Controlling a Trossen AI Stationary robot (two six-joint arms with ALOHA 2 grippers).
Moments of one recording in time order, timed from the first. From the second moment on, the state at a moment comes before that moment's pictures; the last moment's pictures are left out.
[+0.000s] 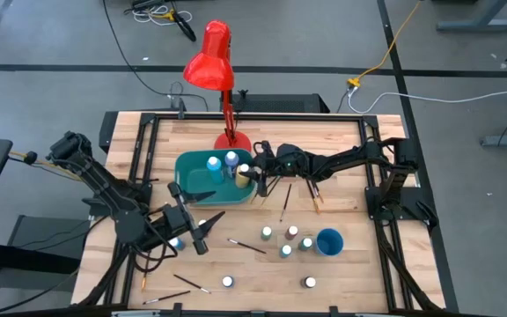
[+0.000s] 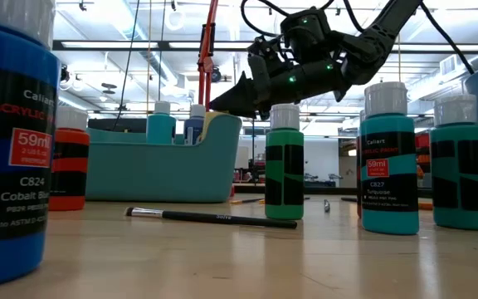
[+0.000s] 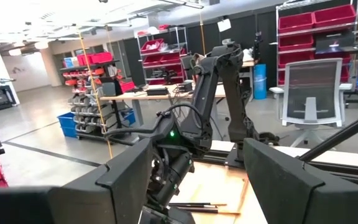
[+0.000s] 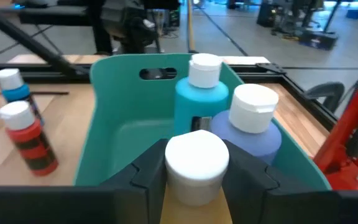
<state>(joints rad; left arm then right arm) -0.76 1.31 0.97 0.54 -1.26 0.27 -0.16 1.84 0.92 0.65 -0.09 -0.07</state>
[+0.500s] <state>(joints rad) -0.75 1.31 0.97 0.54 -1.25 0.27 -0.16 1.84 0.92 0.66 -0.07 -0.07</state>
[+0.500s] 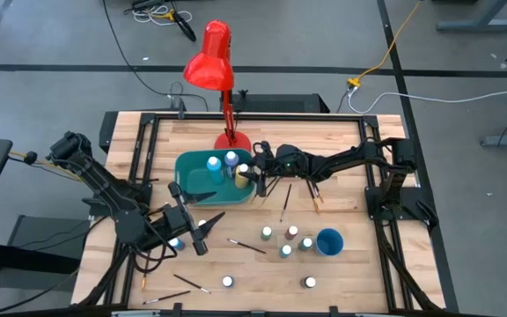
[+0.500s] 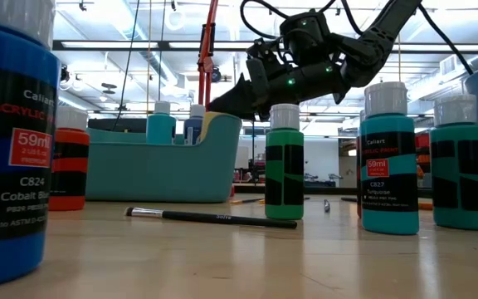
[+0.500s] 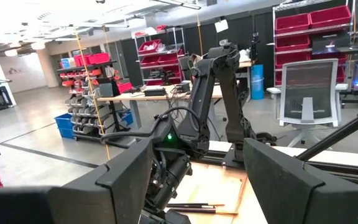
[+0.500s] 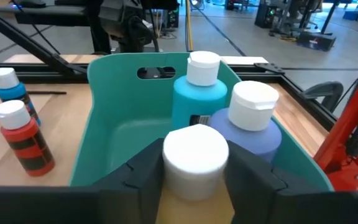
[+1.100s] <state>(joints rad) -0.75 1.31 0.97 0.42 -1.38 0.19 -0.14 1.82 0.92 0.71 -0.07 -0.07</state>
